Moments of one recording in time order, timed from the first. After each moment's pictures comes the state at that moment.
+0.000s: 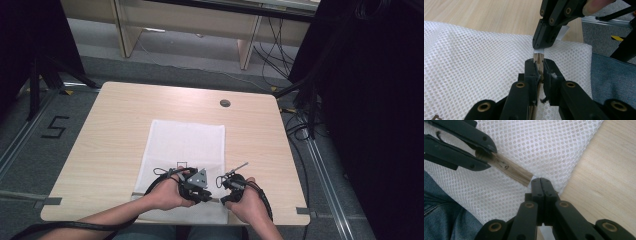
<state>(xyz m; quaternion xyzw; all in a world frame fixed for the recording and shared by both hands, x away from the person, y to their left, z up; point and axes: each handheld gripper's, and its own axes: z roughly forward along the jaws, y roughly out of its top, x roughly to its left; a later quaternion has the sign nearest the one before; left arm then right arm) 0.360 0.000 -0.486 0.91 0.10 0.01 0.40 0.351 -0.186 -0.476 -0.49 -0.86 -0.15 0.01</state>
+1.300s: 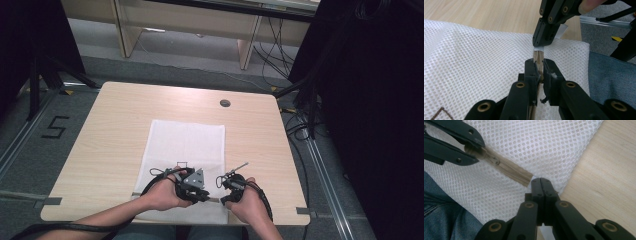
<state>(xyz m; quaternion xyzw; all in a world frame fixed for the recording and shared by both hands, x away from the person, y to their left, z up) 0.358 0.008 -0.483 0.91 0.10 0.01 0.40 0.351 -0.186 -0.477 -0.48 -0.86 -0.16 0.01</state>
